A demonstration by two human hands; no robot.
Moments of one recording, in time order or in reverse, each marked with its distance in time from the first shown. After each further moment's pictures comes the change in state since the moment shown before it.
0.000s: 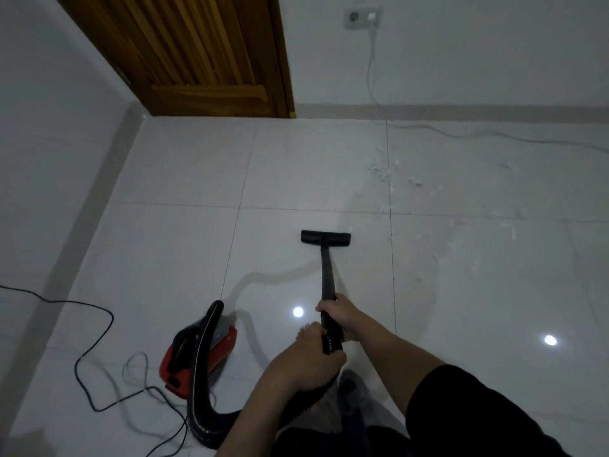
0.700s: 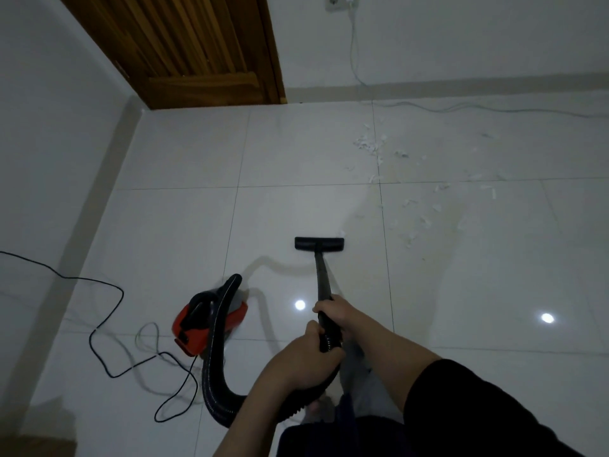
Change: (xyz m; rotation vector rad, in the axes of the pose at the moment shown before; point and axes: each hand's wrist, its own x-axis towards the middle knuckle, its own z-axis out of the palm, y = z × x) left_hand -0.097 -0.089 0.134 -0.151 0.029 0.003; right_hand -0.082 0.154 0.045 -0.012 -0.006 0.022
